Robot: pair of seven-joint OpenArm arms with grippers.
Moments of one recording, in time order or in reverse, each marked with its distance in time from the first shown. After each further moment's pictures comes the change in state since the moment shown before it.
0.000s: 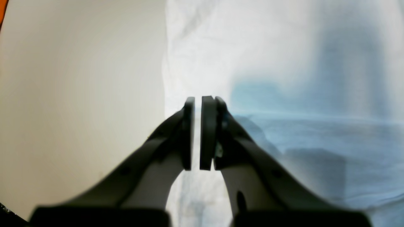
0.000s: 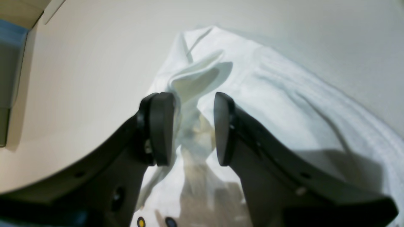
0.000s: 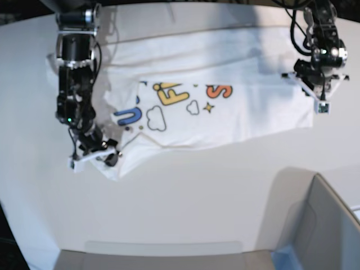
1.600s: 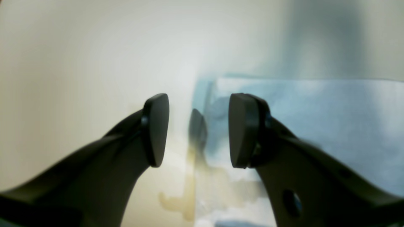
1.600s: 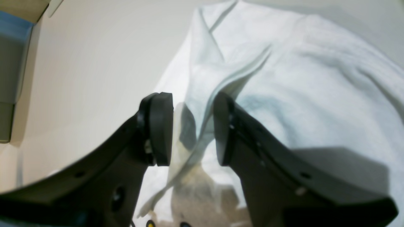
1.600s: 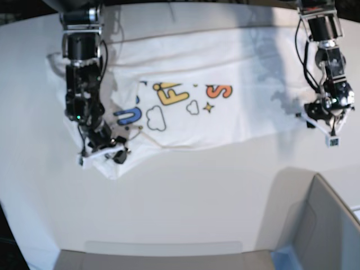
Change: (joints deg) left arm -21.7 -5.9 4.9 -30.0 -0.2 0.4 -9.3; right arm -0.7 -1.7 -1.6 -2.9 0.7 0.5 4.1
